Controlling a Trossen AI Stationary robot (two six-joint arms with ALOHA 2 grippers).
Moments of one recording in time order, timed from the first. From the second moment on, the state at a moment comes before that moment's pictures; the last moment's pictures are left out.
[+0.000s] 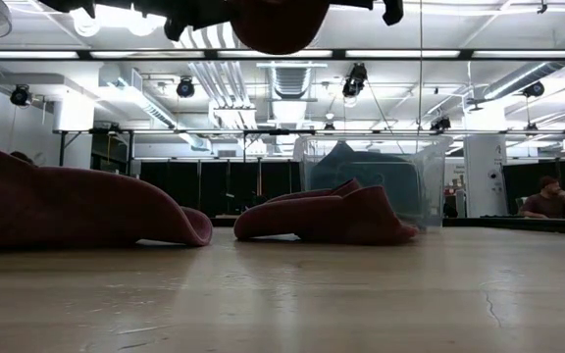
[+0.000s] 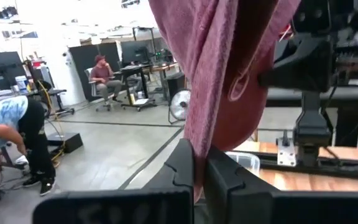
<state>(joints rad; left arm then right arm) 0.18 1.01 0.78 0.36 -0.23 0.16 0.03 1.28 1.01 0.27 0.60 0.04</state>
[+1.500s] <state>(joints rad) 0.18 1.04 0.86 0.79 0.14 -0.24 0.08 1.50 1.09 0.80 0.25 -0.73</state>
